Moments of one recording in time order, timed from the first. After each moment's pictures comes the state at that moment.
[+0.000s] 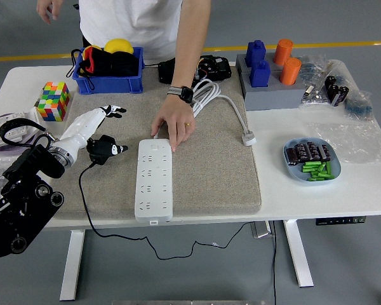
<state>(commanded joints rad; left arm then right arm) -0.39 0.28 -1.06 -1.25 1.86 0.07 0.09 -0.08 -0.24 1.31 0.25 -1.06 0.03 -0.08</state>
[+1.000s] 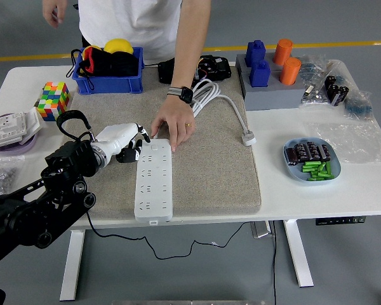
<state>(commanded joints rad) -0.56 0.24 -0.80 -1.16 1.94 -0.05 0.35 -0.08 -0.25 1.31 0.25 -1.06 0.03 -0.08</state>
